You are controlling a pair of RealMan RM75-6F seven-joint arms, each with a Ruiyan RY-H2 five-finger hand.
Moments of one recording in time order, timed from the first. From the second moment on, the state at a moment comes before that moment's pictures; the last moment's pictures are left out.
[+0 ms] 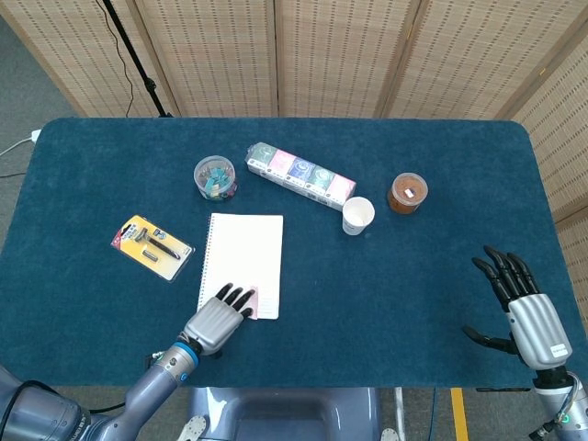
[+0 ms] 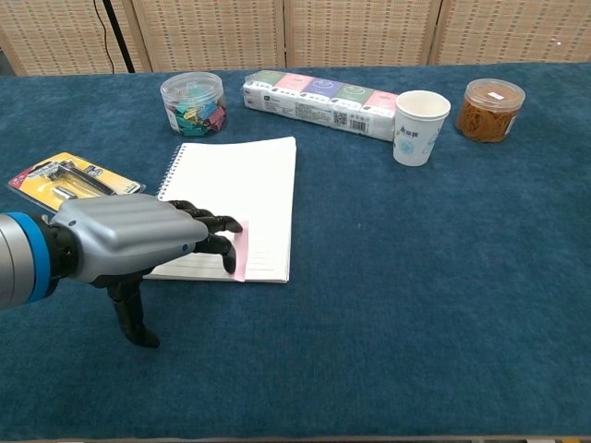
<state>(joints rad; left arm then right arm) -0.91 -1.50 0.11 -2.02 0.72 1.15 0.91 0.15 -1.05 0.03 -1.67 -1.70 1.57 0.21</state>
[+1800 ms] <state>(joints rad) -0.92 -1.51 0.11 -2.02 0.72 1.12 0.92 0.14 -1.04 0.03 -1.68 -1.72 1.58 0.22</state>
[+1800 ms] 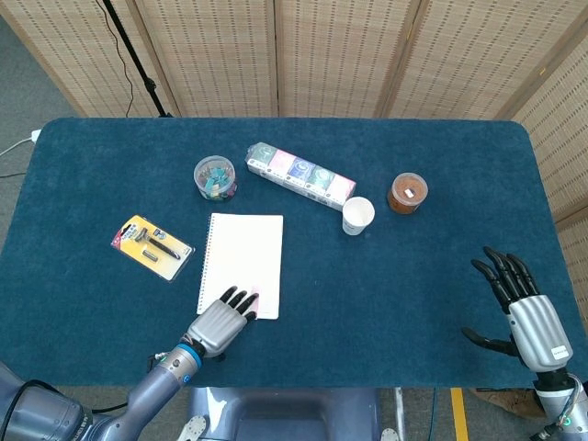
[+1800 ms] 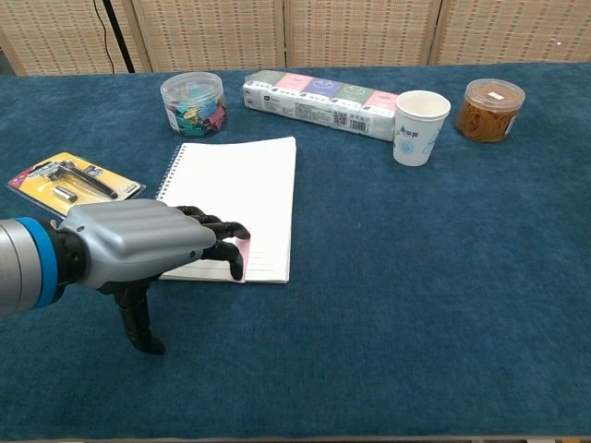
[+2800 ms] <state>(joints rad) -0.90 -1.43 0.10 -2.05 0.74 1.17 0.89 0.14 -1.04 0.02 -1.69 -1.74 1.58 0.22</state>
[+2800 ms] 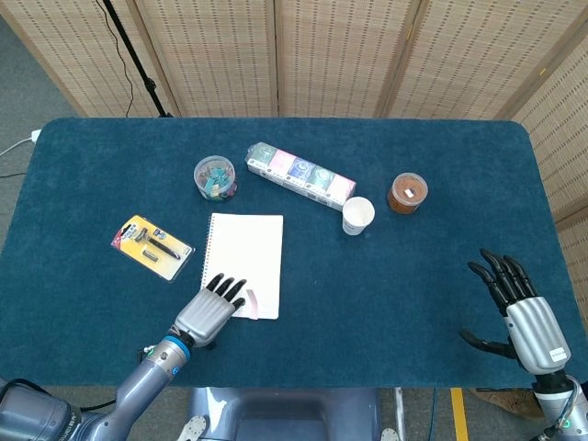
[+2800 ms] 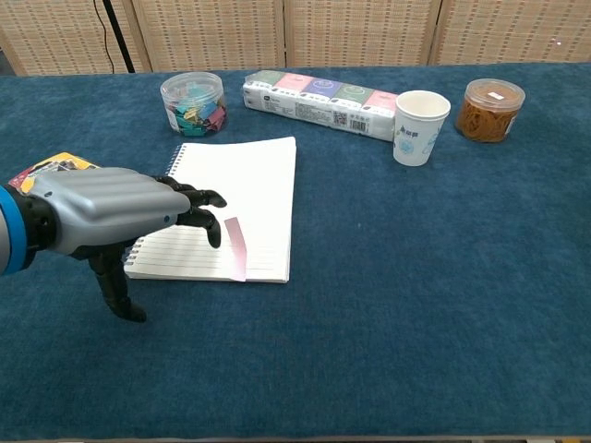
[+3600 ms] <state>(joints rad) -0.50 -1.07 0.24 -1.96 1.35 1.46 0.32 0.12 -1.05 0.03 -1.70 -1.74 1.61 0.14</state>
